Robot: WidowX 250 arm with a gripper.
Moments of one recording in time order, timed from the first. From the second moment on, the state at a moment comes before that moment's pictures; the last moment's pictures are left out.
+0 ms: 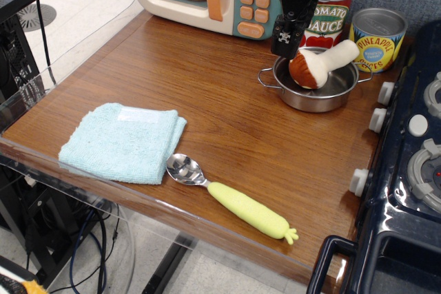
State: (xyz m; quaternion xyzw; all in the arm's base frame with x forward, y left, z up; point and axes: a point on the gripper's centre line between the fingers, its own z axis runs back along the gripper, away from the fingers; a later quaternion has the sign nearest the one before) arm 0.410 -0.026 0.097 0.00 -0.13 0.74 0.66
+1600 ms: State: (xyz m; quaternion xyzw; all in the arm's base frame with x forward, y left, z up) arm 0.271 -0.045 0.063 0.07 -0.13 0.68 0.72
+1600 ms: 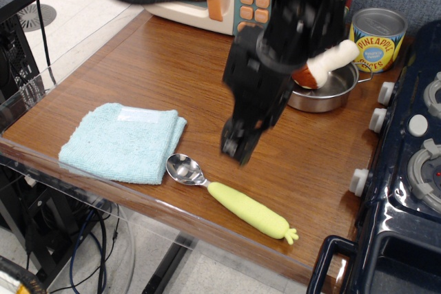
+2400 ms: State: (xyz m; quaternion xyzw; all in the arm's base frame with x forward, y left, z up) arm 0.252 -0.034 0.022 0.10 -0.10 0.66 0.73
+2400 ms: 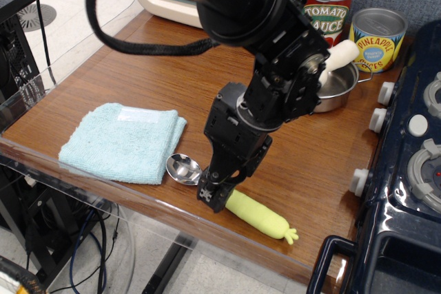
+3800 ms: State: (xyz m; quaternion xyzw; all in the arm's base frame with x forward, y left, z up) arm 0.266 0.006 0.076 0.00 -0.11 0.74 0.67
